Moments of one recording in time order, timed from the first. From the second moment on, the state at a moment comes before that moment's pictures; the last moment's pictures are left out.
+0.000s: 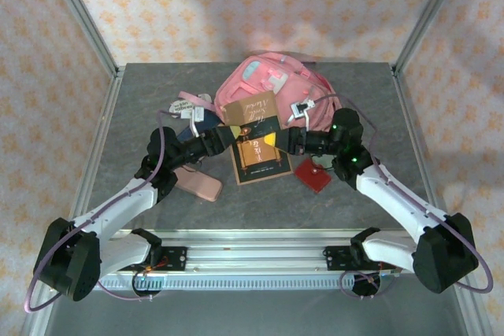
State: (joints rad) left arm -0.37 1.10 0.55 0.55 0.62 -0.97; right arm 0.46 1.13 0.76 0.34 -1.02 0.97
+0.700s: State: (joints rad) left arm -0.36 1.13 0.52 0.80 0.70 -1.15; right arm 0.43 1.24 0.80 0.30 -1.03 0.93
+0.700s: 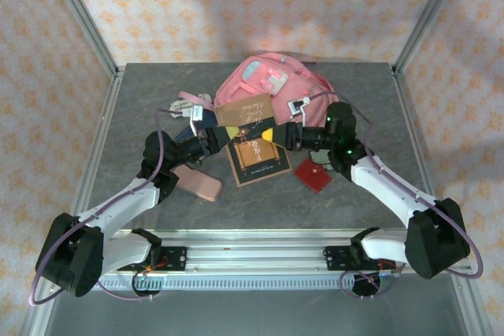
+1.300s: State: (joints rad) left arm -0.38 1.18 0.46 1.00 0.32 -1.33; right arm 0.54 1.11 0.56 0.66 -0.65 1.19
